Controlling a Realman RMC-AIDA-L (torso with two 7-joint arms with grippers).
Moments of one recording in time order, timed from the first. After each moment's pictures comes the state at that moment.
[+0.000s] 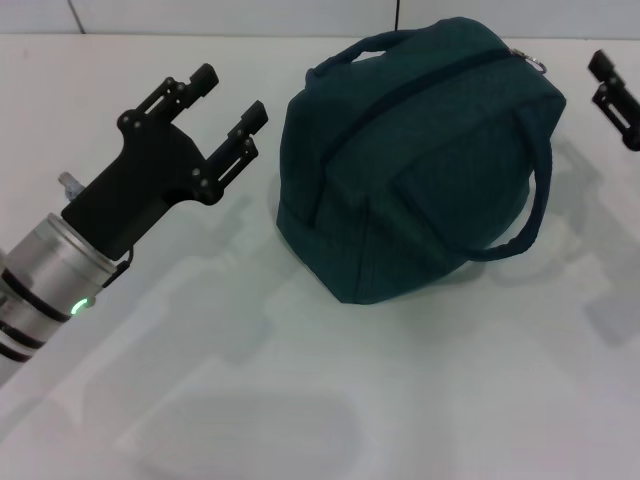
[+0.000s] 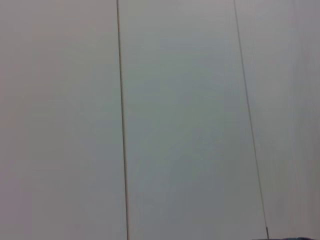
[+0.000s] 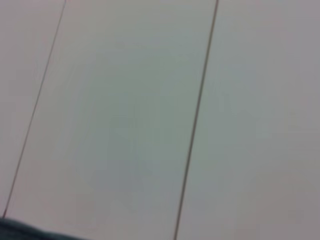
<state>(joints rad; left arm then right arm) -0.44 -2.10 1.13 0.12 0.85 1.57 -0.43 0.40 2.02 -1.67 -0.28 -0.10 -1.34 0.23</state>
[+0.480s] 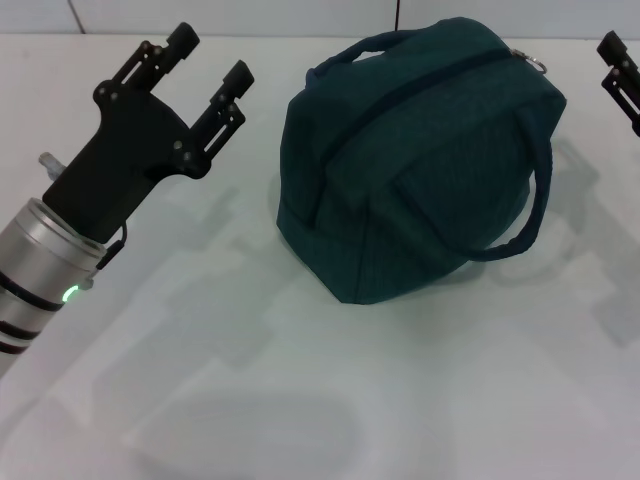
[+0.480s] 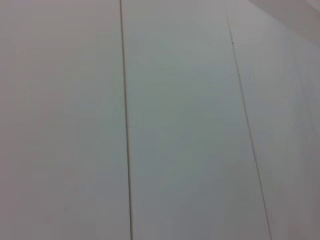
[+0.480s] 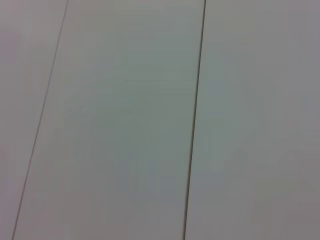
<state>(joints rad) -0.45 -2.11 1.13 0.10 0.77 1.67 -0.41 0.40 2.01 -1.67 -0.28 -0.10 -1.40 0.31</state>
